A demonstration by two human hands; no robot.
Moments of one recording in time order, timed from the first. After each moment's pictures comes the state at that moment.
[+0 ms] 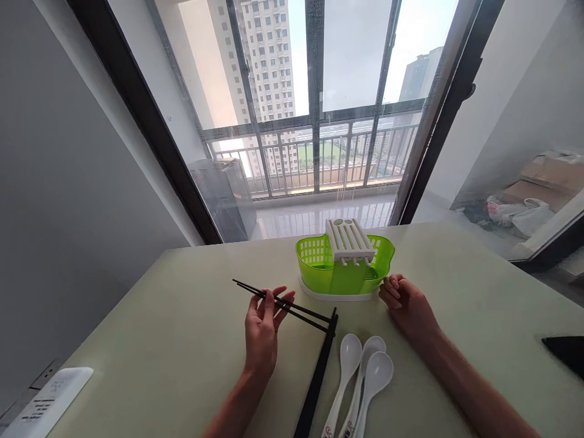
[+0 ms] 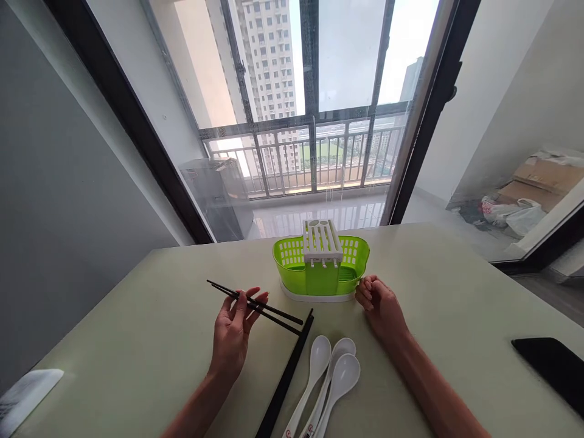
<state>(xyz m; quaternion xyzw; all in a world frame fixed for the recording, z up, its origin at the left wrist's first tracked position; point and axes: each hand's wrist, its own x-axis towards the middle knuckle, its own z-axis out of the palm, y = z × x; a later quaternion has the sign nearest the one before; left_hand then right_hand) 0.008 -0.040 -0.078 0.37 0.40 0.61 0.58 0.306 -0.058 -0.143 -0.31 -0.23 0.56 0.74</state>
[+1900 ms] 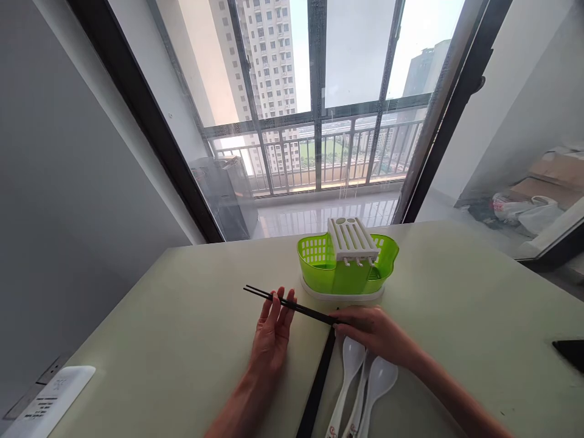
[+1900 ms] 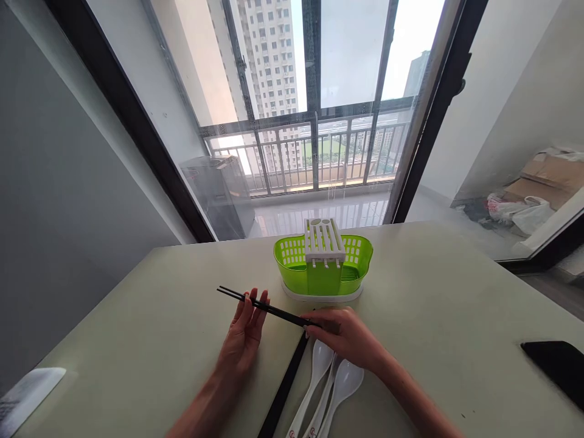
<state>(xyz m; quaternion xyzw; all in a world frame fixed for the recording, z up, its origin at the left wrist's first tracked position) 0.006 -0.033 -0.105 0.19 0.36 0.59 0.69 0.240 -0.084 -0.120 -0.47 -0.65 0.43 0.41</state>
